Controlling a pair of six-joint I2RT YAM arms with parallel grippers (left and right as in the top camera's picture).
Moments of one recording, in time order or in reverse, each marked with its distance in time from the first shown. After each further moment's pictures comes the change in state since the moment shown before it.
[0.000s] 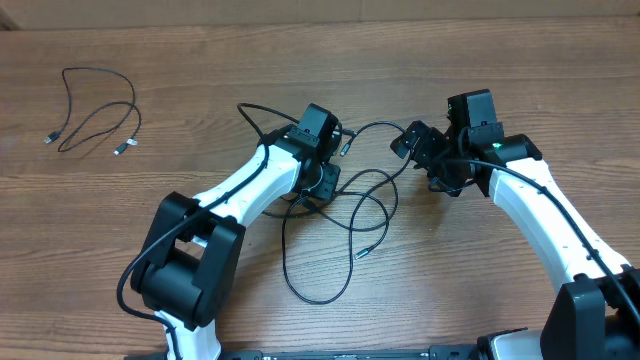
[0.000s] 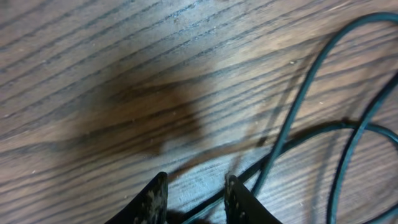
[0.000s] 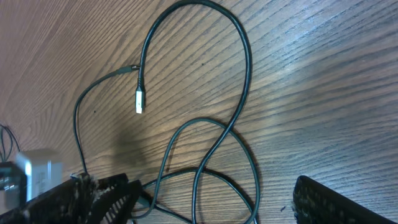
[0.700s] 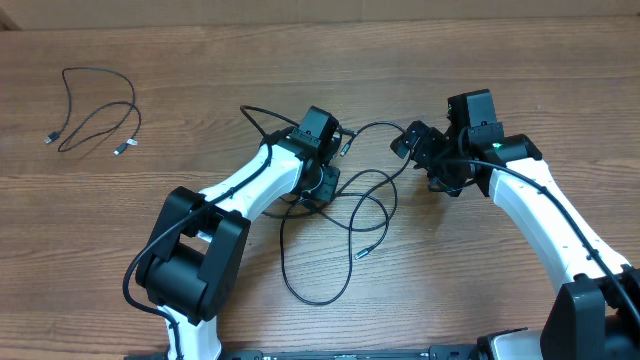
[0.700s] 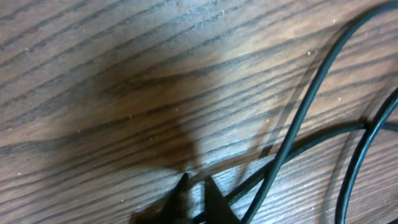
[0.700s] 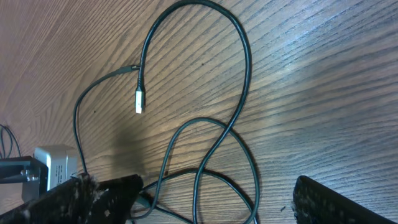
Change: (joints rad) left arm 0.000 0.027 0.003 -0.010 0.000 -0.004; right arm 0.000 0.000 0.000 0.000 0.000 0.000
